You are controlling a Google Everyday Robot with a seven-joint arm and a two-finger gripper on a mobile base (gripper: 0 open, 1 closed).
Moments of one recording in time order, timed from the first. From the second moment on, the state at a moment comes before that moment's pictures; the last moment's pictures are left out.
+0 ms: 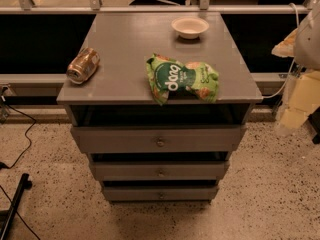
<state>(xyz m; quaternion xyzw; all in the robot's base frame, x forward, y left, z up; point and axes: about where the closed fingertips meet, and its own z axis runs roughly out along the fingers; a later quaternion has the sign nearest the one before) 0.438 -0.217 0.976 -0.60 0.78 -0.03 0.16</state>
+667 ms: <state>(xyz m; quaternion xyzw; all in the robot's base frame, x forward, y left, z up) 0.441 -0.208 0.954 -0.62 0.77 -0.02 0.16</state>
